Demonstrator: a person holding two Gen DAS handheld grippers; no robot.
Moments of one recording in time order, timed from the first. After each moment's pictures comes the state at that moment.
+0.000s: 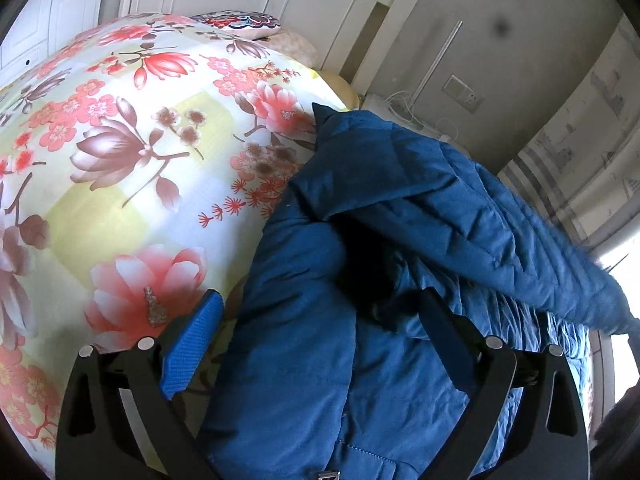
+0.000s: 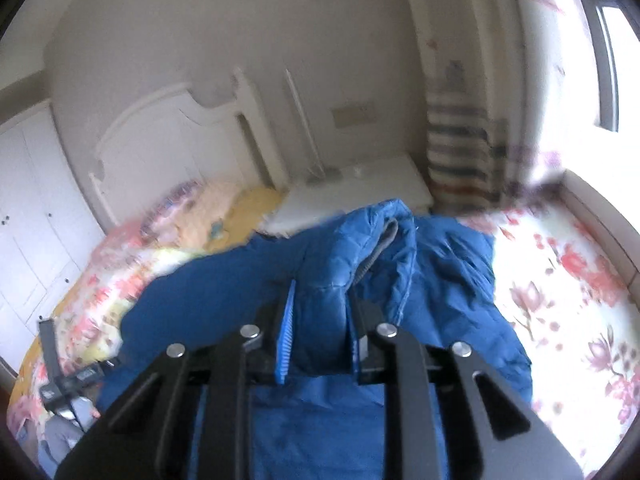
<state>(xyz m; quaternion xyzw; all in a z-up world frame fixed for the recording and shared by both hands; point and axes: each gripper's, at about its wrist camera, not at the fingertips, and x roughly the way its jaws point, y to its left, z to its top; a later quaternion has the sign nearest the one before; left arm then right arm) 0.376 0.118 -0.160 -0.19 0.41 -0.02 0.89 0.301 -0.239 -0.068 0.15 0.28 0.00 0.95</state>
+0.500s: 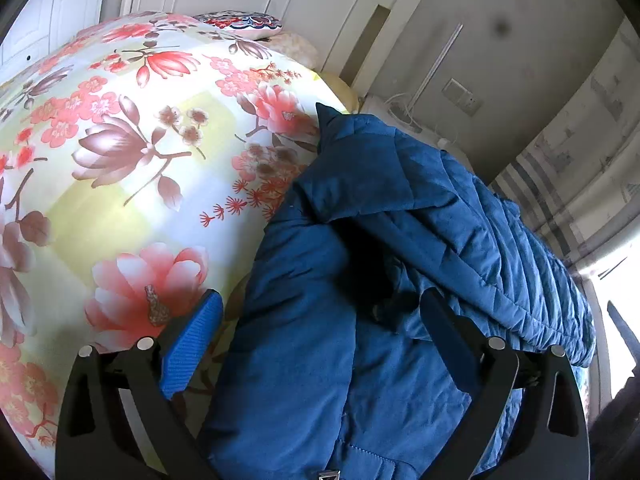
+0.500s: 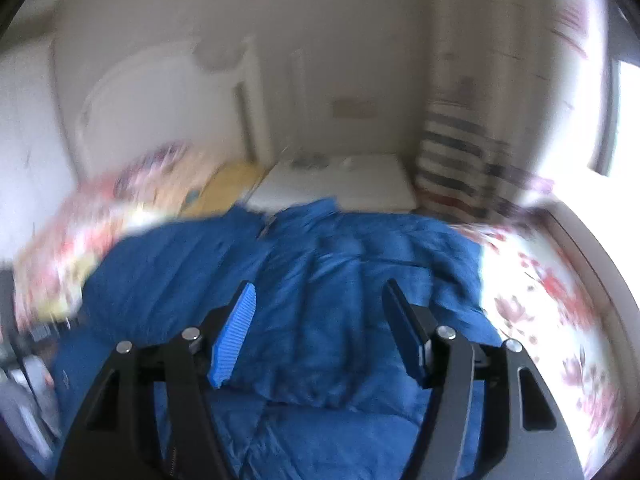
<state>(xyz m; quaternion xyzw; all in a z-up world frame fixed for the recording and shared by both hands) 0.374 0.124 -0.161 -0.21 0.40 -0.03 0.89 0.313 -0.191 -0.077 0.03 0.30 -0.02 0.95</state>
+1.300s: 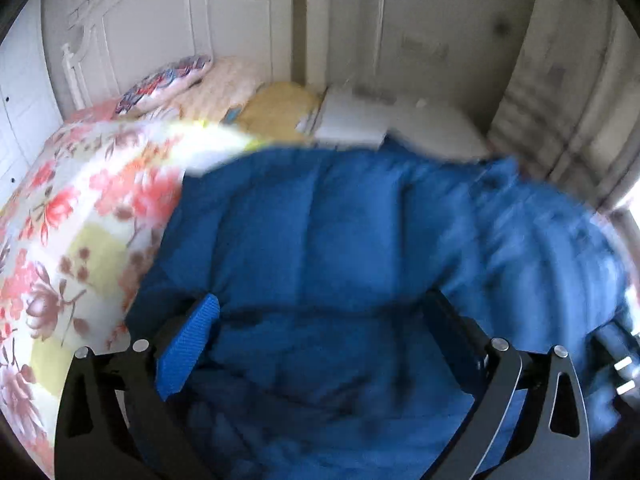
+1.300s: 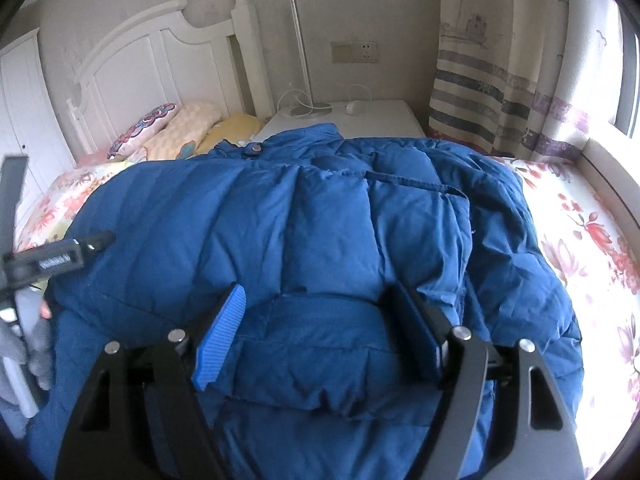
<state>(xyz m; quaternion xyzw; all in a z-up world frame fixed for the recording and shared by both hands) 0.456 -0.008 -0.121 -0.02 0.40 -0.03 0.91 0.343 -0.207 -0.144 0.08 0.36 -0.01 0.93</state>
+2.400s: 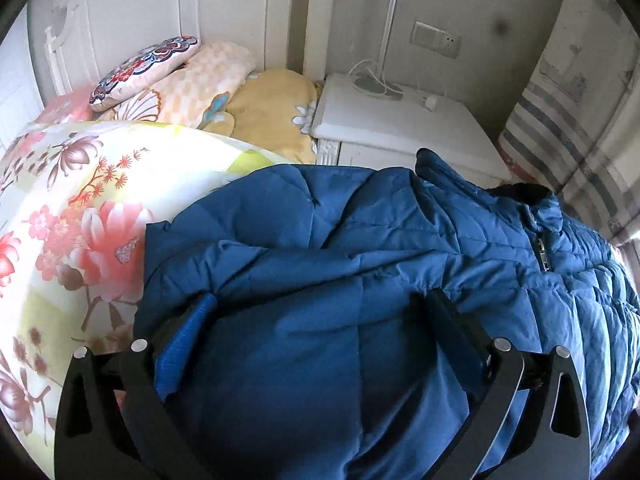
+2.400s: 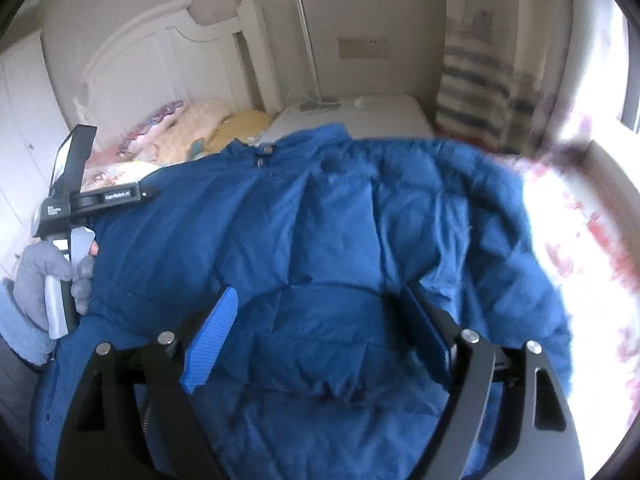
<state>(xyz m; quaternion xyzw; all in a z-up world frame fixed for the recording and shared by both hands) 0.546 0.024 -0.157 -0.04 0.44 -0.05 0.90 0.337 -0.200 -0.118 0.07 0.37 0.00 0.93</state>
